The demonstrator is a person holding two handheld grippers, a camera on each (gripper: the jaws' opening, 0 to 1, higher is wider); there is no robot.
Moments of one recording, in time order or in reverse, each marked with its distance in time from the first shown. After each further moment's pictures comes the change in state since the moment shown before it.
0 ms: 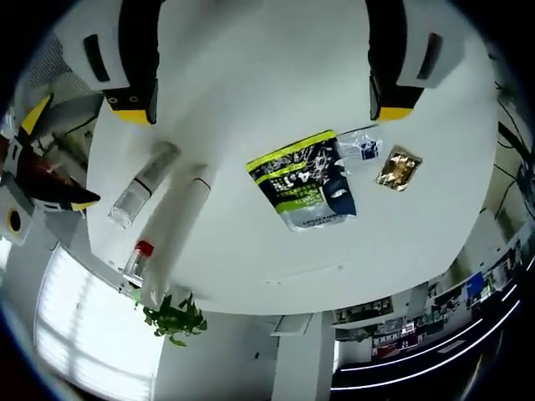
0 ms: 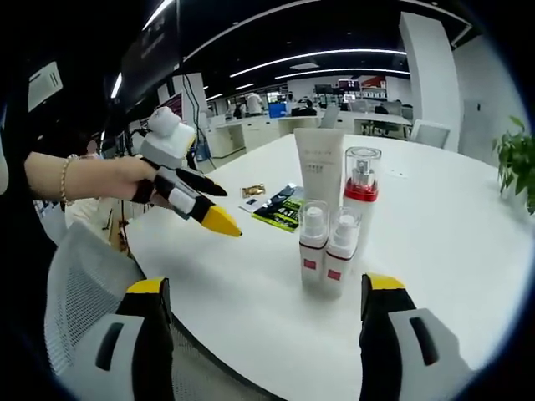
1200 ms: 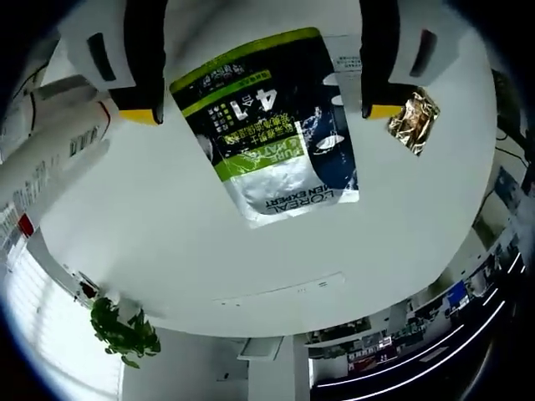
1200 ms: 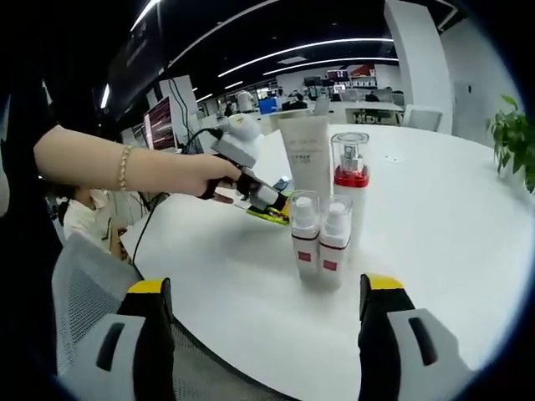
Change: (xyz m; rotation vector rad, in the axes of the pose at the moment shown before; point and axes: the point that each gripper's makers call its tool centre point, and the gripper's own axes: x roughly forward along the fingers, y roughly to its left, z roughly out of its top) left arm 0.102 0.042 0.033 -0.023 0.108 0.178; right arm 0.003 -0.008 -0.007 0.076 0.022 -0.010
